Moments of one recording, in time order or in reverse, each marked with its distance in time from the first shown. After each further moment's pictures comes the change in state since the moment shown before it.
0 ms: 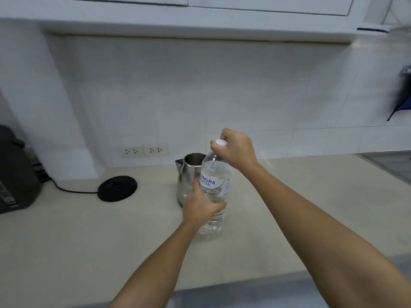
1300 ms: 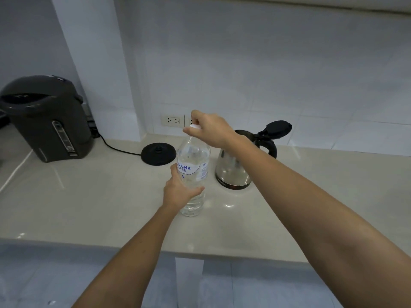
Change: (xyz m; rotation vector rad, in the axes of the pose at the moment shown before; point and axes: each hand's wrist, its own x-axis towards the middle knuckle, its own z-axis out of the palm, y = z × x) left_hand -0.018 -0.127 -0.116 -0.019 0.157 -0.234; right_hand -0.007 -0.129 0.114 -0.079 -0.509 -0.407
